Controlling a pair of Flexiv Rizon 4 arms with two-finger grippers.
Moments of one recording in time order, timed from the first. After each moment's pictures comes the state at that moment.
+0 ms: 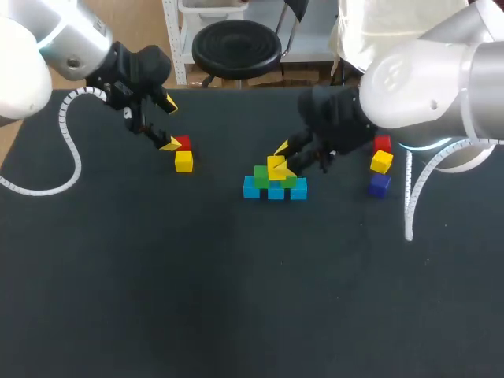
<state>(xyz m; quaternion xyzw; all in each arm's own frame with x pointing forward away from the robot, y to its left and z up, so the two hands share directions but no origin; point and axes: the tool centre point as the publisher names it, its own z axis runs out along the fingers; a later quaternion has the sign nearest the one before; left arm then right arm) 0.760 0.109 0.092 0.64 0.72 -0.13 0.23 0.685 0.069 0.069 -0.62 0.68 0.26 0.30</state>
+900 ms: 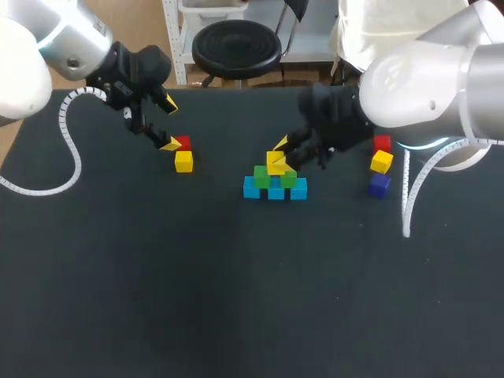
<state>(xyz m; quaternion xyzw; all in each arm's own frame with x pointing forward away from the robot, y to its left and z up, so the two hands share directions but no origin) 0.760 0.109 0.092 0.64 0.72 -0.13 0.23 0.698 0.068 0.067 -0.61 0.68 0.26 0.31</state>
